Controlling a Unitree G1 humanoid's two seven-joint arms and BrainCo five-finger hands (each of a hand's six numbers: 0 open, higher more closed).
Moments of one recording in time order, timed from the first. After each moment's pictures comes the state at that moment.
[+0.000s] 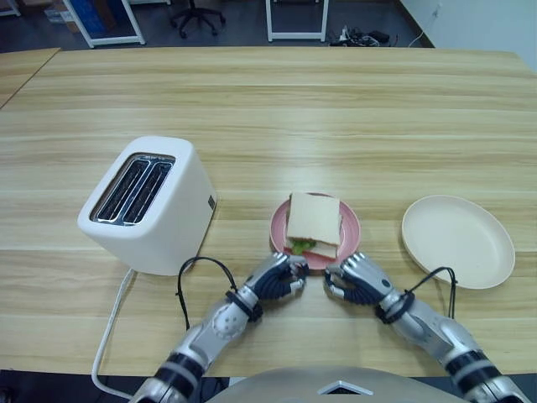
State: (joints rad) left arm 0.03 0.34 -0.44 0.35 0.44 -0.59 0.09; right arm 0.00 -0.44 0.39 0.36 -0.89 -0.68 -0.40
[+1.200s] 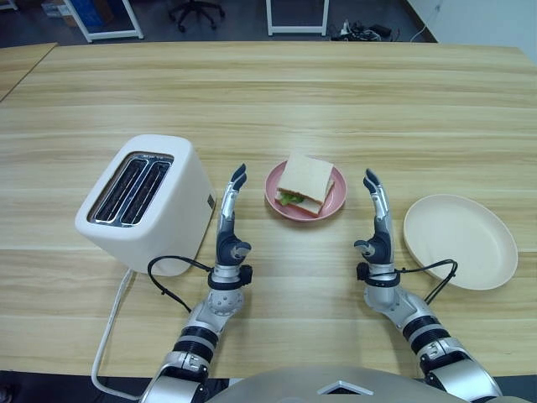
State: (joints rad) left arm -0.05 0.15 -0.15 0.52 0.41 -1.11 0.56; right arm -0.17 -0.22 0.29 0.63 -0.71 -0.98 -0.96
